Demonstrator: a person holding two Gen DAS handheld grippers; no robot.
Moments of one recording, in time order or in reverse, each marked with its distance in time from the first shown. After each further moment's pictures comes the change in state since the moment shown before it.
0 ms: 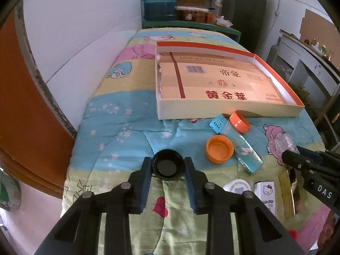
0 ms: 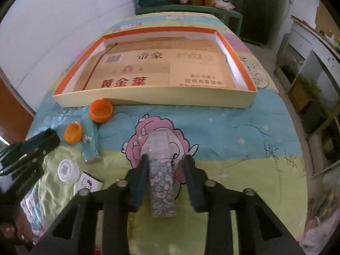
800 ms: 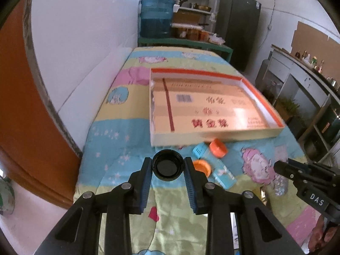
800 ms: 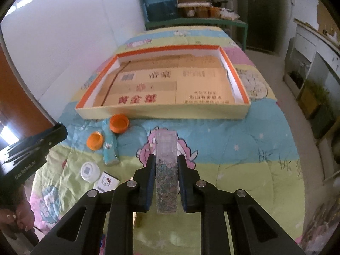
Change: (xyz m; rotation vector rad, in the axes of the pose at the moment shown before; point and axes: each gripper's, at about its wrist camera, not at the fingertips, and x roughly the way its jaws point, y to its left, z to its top) left arm -0.041 -0.001 0.025 -0.014 -0.111 -0.064; right arm -0.042 -0.008 0.000 0.018 -0.106 0.094
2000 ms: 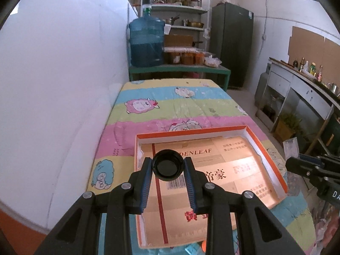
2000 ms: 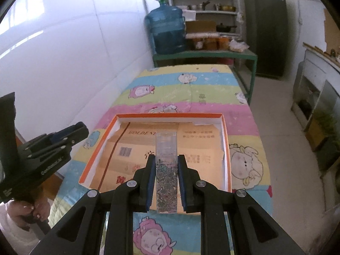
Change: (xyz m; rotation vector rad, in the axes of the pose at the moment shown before) left arm 0.055 -0.025 0.133 0.067 -0.115 0.009; right arm 0.002 -0.032 0.141 -0.046 -0.113 0.072
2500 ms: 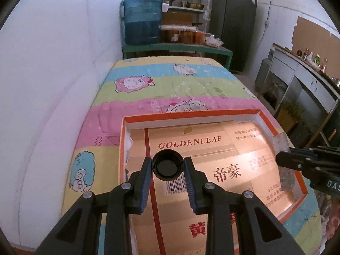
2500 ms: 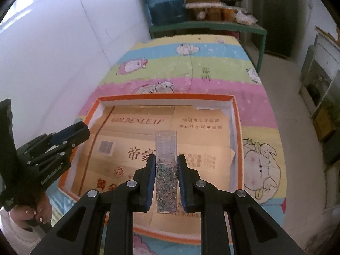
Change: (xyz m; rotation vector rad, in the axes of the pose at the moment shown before) left arm 0.071 -0.001 -0.009 -0.003 0.122 -0.019; right arm 0.086 -0.021 0.017 0.014 0.192 0.004
